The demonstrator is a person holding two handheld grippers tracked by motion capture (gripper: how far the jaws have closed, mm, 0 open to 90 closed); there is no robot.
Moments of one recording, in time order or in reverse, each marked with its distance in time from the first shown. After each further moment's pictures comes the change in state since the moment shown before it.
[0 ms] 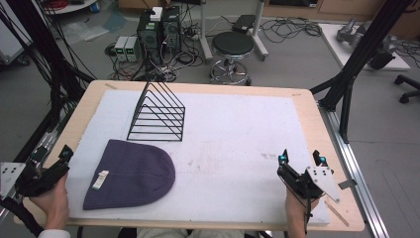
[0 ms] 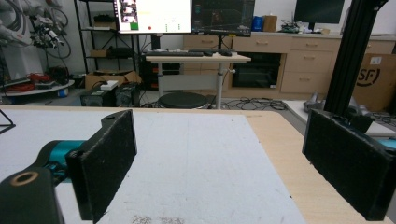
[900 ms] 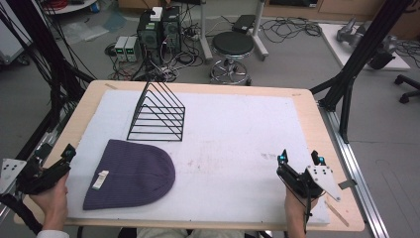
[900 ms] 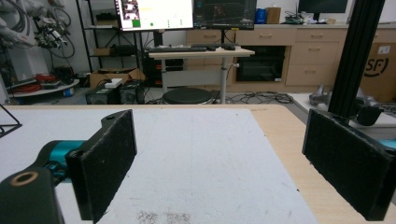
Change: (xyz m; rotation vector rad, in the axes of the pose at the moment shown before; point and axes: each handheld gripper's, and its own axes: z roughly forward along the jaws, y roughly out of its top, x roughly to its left) left arm -0.003 0.009 0.003 0.009 -0.095 0.000; right arm 0.000 -0.002 0.002 0.022 0.015 0.033
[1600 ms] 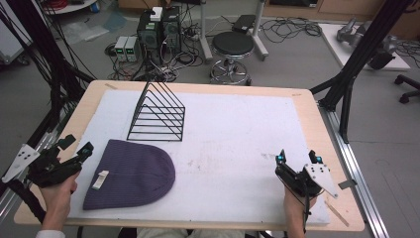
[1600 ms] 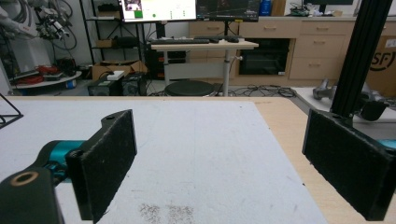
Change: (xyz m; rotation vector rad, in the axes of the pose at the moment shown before) left arm -0.035 0.023 0.016 0.090 -0.321 -0.001; right arm 0.001 -0.003 0.005 0.034 0.011 -0.006
